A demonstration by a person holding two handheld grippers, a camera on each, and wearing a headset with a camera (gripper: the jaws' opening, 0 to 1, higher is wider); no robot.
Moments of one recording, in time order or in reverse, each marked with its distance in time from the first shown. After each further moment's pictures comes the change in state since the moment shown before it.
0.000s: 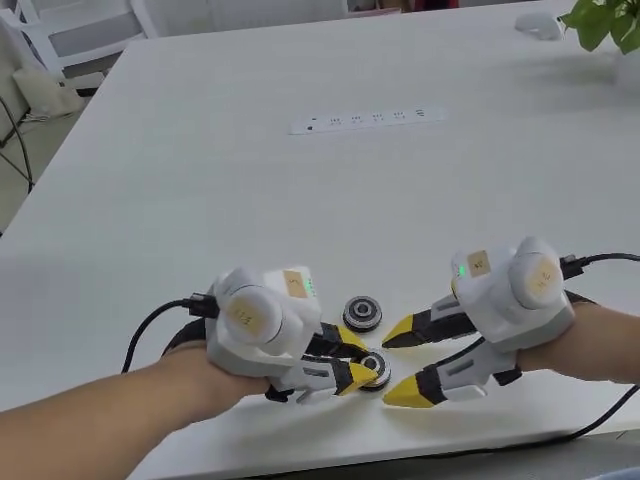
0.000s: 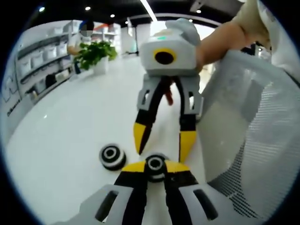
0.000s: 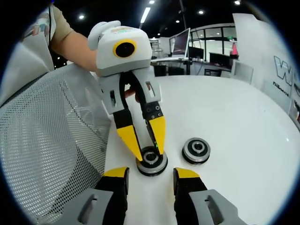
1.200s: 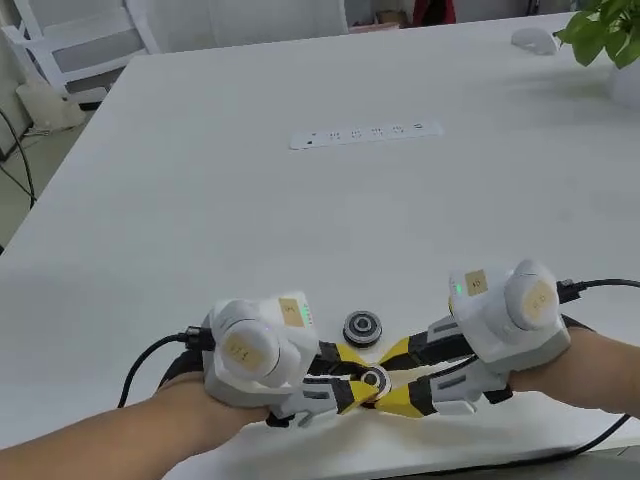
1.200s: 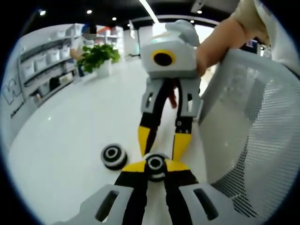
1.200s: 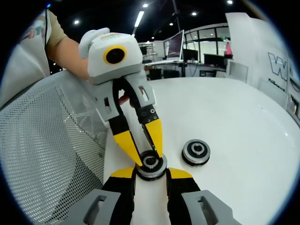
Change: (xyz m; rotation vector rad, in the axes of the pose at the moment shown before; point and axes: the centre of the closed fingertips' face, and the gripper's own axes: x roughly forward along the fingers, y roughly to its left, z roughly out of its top) left arm 0.000 0.001 -0.003 0.016 -0.021 0.045; right arm 0.003 0.000 0.003 0.028 -0.030 -0.026
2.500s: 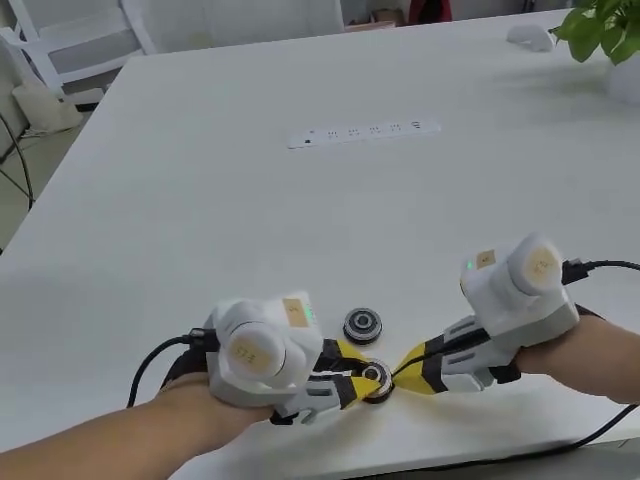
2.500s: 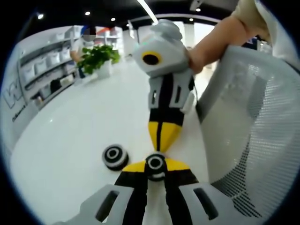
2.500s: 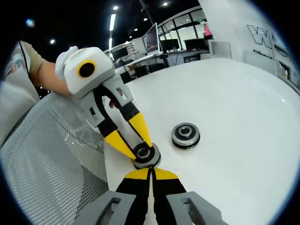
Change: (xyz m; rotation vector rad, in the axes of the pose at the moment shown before) left arm 0.004 0.005 -0.002 0.028 0.011 0.021; right arm -0.013 -0.008 -0.010 0.260 0.022 -0.009
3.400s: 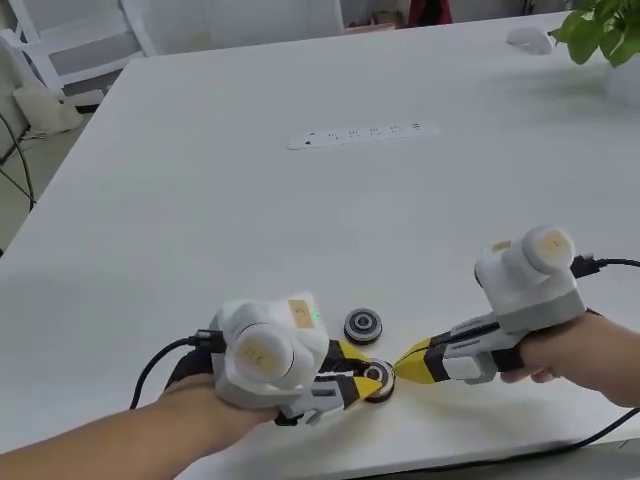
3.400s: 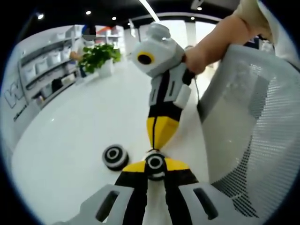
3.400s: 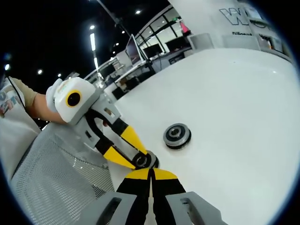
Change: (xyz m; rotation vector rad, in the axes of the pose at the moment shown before) left arm 0.003 0.002 -0.001 -0.004 0.013 0.019; right arm -0.005 0.000 0.011 0.237 -0.098 0.018
